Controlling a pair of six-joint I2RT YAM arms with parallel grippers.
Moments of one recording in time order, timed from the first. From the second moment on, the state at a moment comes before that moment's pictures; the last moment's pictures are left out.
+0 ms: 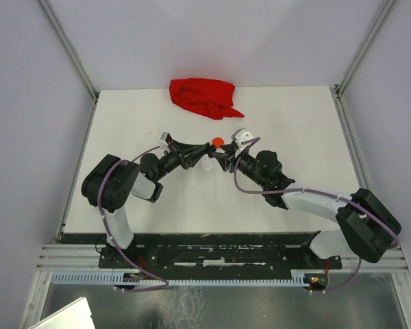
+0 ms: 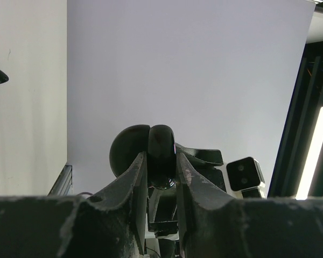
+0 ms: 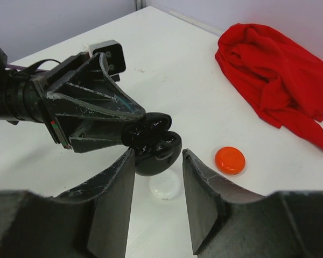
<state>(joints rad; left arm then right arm) -0.37 1.85 0.50 1.53 0.55 -1.85 0.75 1.39 0.61 0.77 -0.07 0.00</state>
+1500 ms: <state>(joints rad) -0.38 1.75 0.51 1.25 0.77 -1.42 0.63 1.56 1.16 -0.43 -0.03 0.10</state>
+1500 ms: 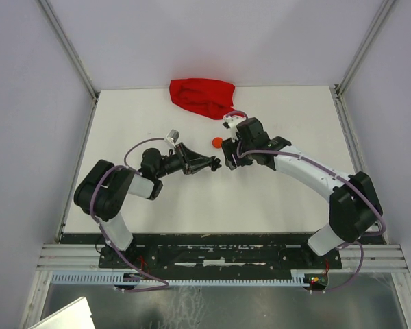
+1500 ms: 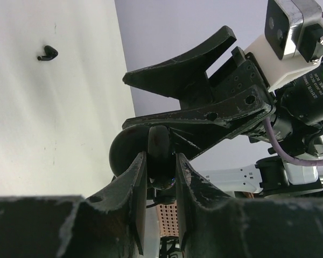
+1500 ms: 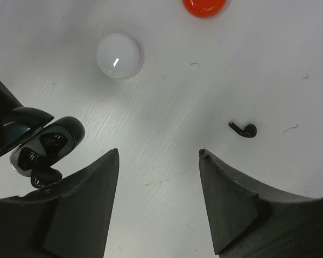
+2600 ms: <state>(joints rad) -0.37 1.77 0.52 1.30 0.66 -1.45 0.65 1.58 1.19 -0.42 0.06 0.16</state>
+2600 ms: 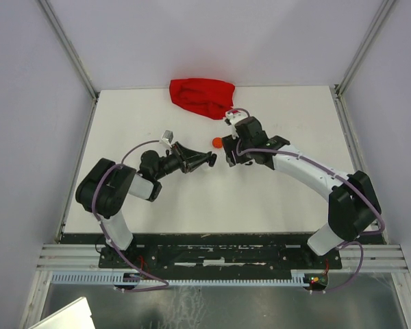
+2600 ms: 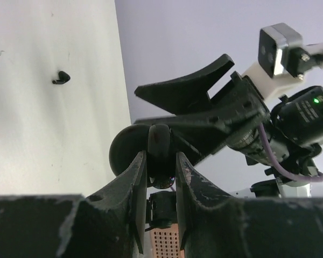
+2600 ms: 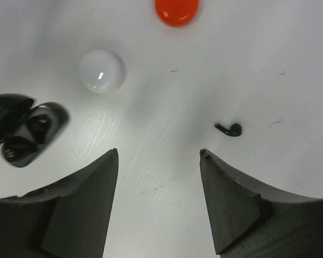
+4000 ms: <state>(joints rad) -0.32 1.85 0.42 1.53 0.63 -1.58 0.46 1.90 1.24 -0.50 0.33 0.21</state>
